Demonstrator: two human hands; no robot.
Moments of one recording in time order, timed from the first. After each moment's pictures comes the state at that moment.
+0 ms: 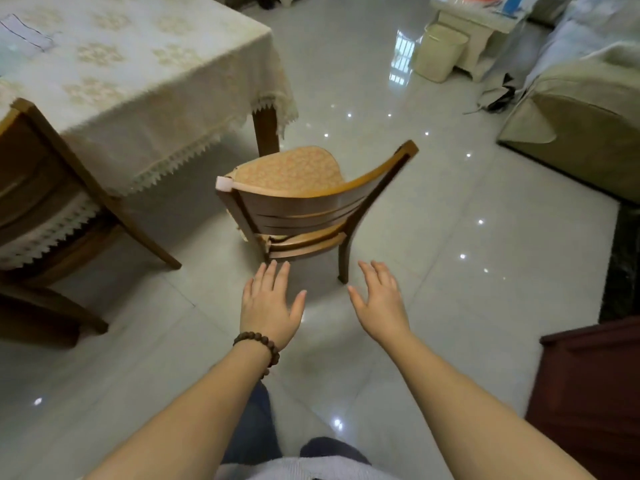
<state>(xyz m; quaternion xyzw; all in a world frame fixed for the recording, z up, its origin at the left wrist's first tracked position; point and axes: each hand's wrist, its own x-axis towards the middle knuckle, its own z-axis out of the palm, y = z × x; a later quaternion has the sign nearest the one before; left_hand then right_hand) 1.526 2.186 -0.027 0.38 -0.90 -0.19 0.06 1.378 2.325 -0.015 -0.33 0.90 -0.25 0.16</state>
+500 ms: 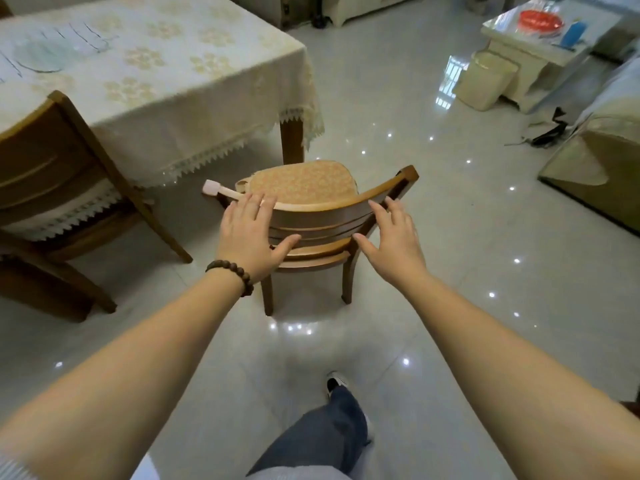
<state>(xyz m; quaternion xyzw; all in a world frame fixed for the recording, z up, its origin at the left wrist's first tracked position) 1.437 2.131 0.040 0.38 -0.91 -0.04 0.16 1.236 2.283 0.045 -0.46 0.86 -0.22 0.07</state>
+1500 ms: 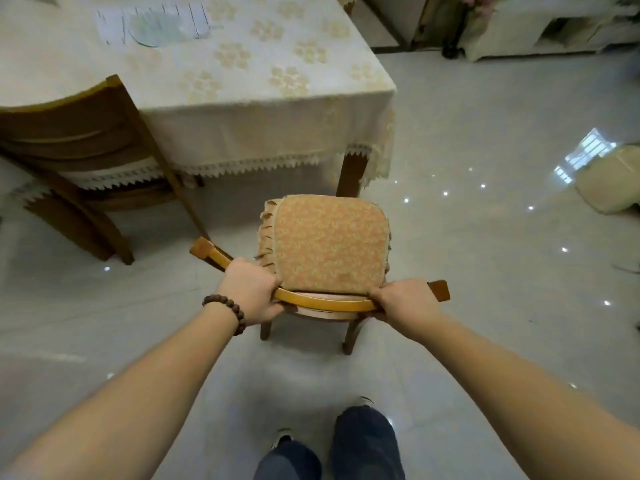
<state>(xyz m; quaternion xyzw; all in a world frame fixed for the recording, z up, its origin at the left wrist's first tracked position) 1.305 2.066 0.028 0.43 -0.90 0.04 -0.11 1.031 2.131 0.047 -0.82 0.55 0.15 0.03</state>
